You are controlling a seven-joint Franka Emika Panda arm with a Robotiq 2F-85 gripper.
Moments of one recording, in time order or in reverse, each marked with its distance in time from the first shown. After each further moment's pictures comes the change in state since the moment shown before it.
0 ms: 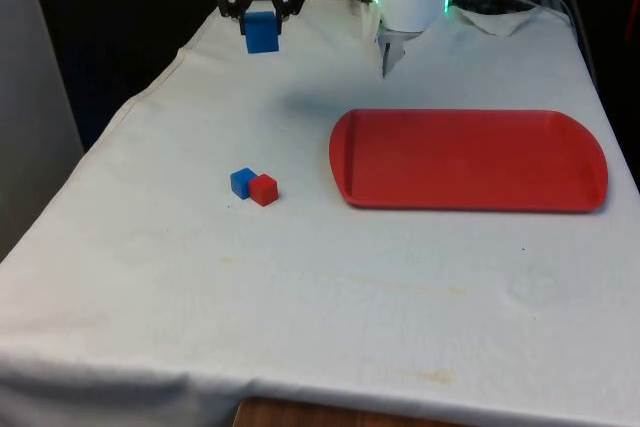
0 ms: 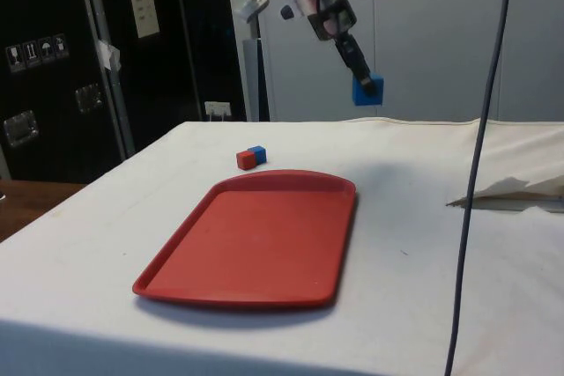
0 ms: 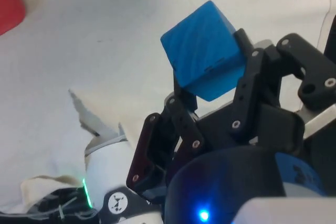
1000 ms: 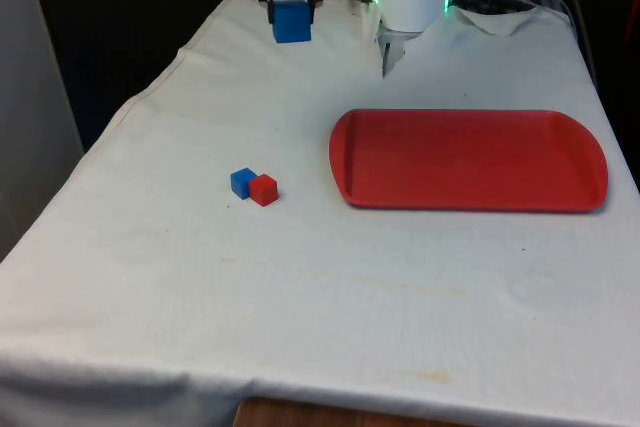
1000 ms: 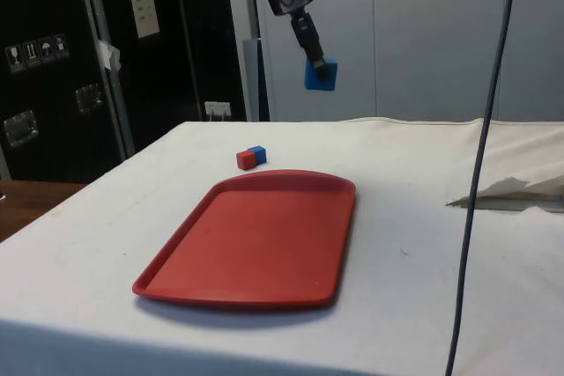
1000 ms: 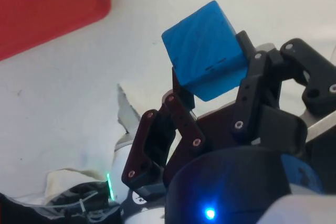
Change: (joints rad) arm 0.005 -0.049 0.129 0.121 0.054 -0.069 0.078
